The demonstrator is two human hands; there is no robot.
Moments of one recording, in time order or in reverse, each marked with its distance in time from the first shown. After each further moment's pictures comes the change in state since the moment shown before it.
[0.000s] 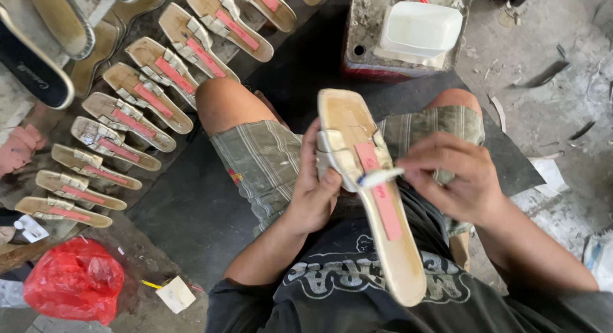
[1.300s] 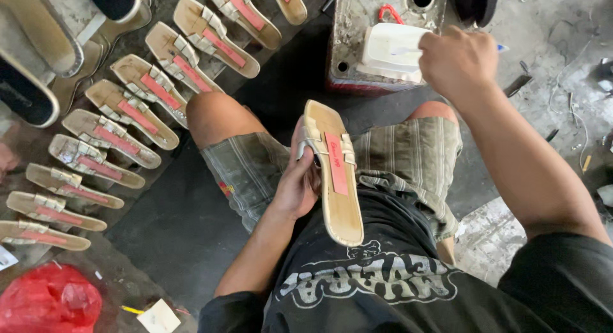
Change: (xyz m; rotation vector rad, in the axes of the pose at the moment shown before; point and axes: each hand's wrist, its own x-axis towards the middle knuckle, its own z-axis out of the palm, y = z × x) left_hand 0.022 -0.023 -0.048 -0.359 0.078 -0.230; right_hand 0.067 0.161 -0.070 -1.386 -0.262 0.412
